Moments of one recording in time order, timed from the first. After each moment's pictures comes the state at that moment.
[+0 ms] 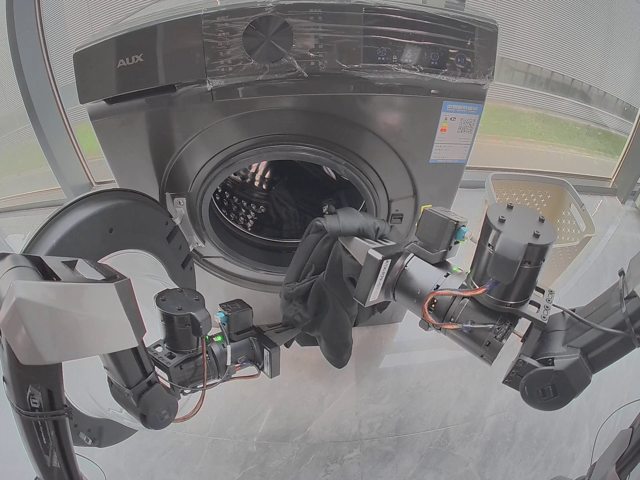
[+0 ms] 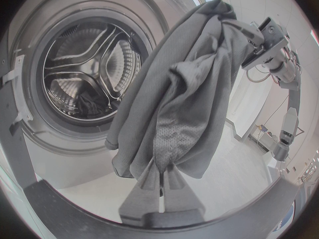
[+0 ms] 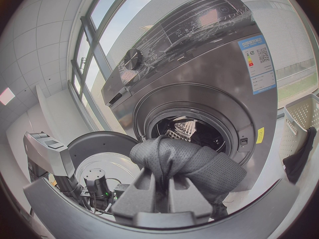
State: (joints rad) left arm -0.47 2.19 -0.52 -1.44 -0.37 -0.02; right arm 0.82 1.85 -0.81 -1.09 -0.16 0.29
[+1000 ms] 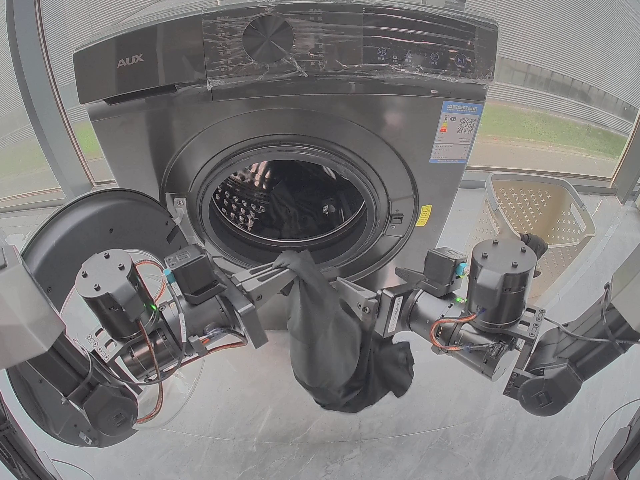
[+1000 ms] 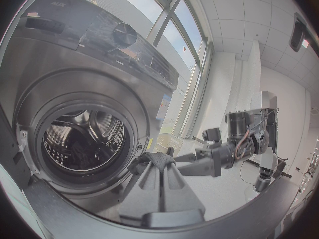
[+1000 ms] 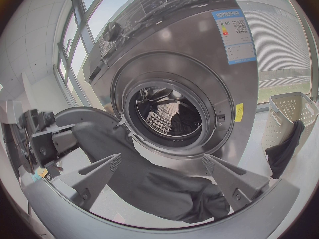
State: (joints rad) left arm -0.54 1.86 -0.44 -1.55 -0.37 -0.13; right arm 0.76 1.90 -0.70 -1.07 -0.18 0.27
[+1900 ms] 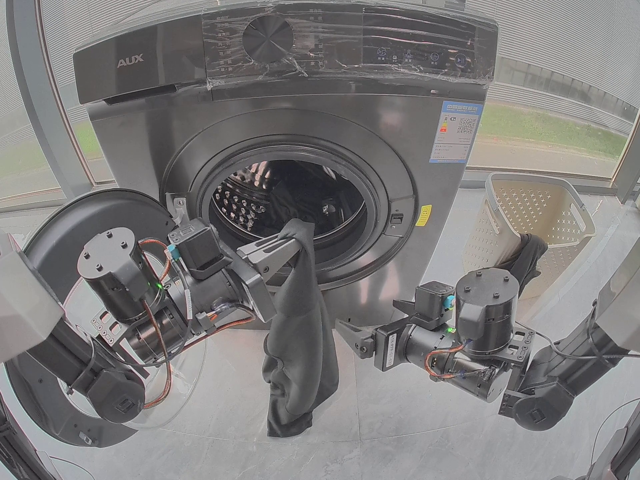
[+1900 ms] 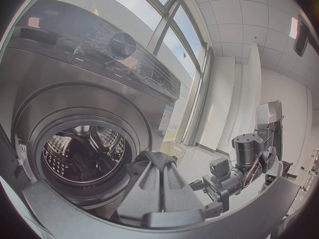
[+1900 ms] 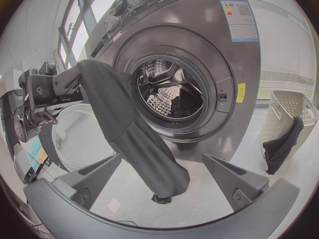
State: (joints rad) left arm -0.55 1.86 -0.55 -1.52 -0.33 -0.13; right arm 0.78 1.93 -0.62 -1.05 -0.18 0.23
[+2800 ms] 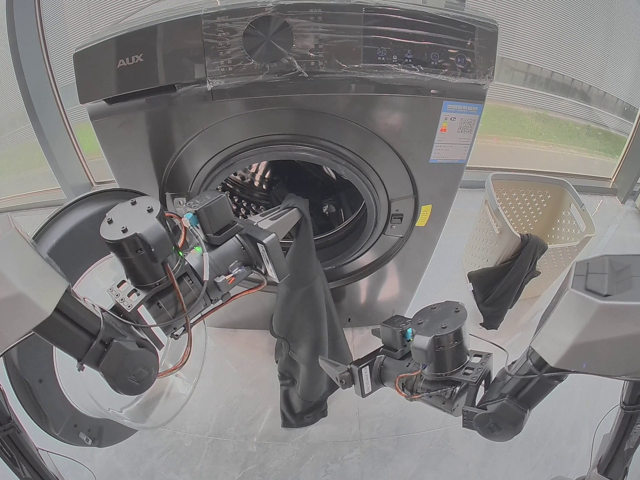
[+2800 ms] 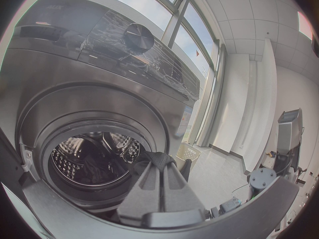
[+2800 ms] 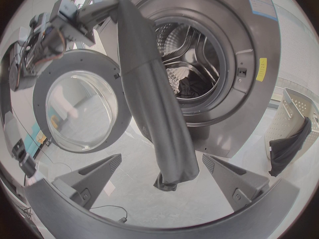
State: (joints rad) left arm -0.54 1.89 -0.72 -1.35 -0.20 -0.13; right arm 0.79 2.12 -0.66 -1.09 -0.13 0.14
